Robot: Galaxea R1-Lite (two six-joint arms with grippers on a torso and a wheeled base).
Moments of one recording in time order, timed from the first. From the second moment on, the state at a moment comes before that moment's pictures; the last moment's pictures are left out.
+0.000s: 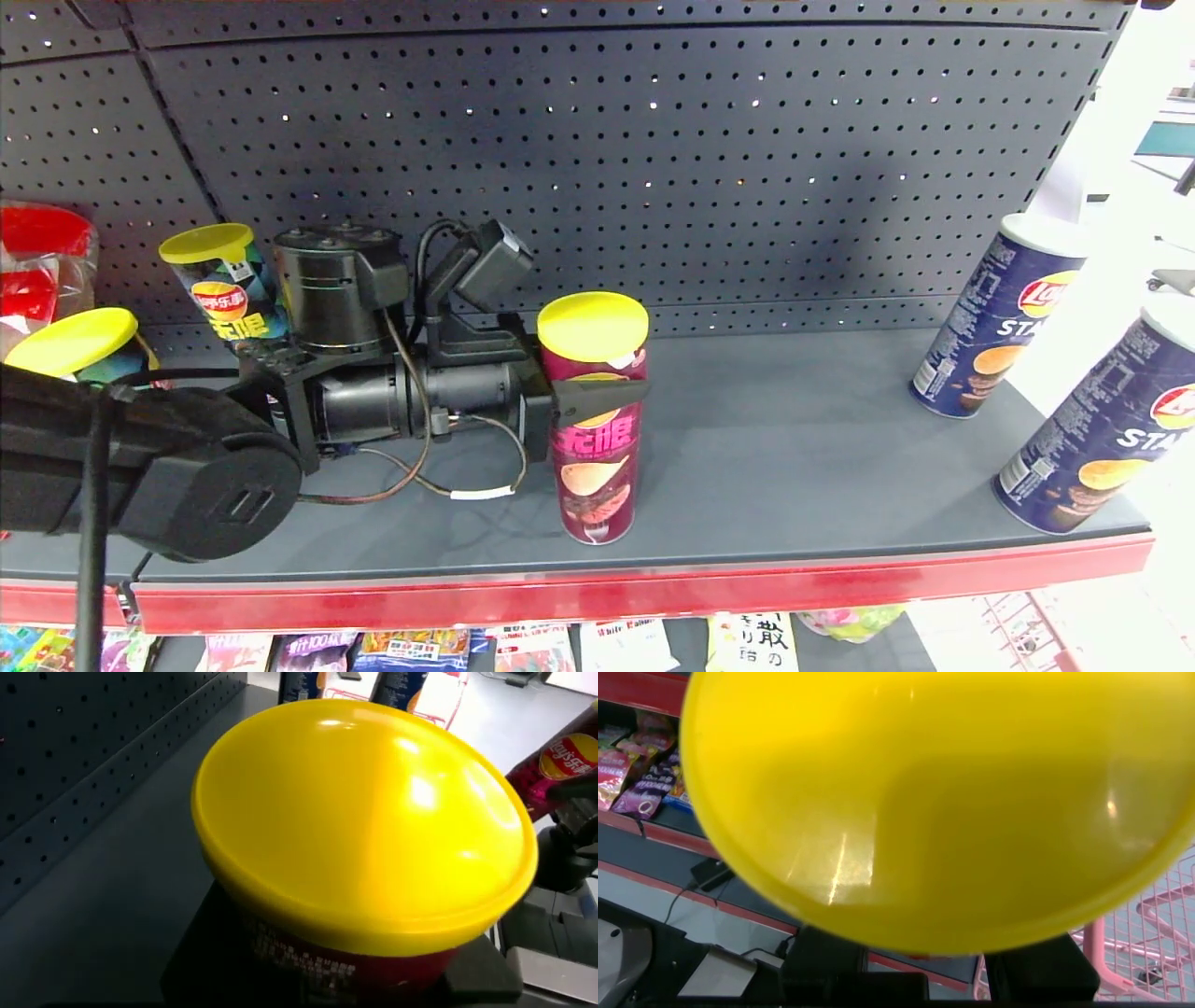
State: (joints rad) left arm -0.56 1.80 -0.88 -0.77 -0.70 0.06; right arm 0.18 0.10 -0.15 0.26 0.13 -0.09
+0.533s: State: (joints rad) left arm -0.57 1.77 -0.84 -0.78 -0.69 0.05; right arm 0.18 0.10 -0.15 0.26 0.13 -0.09
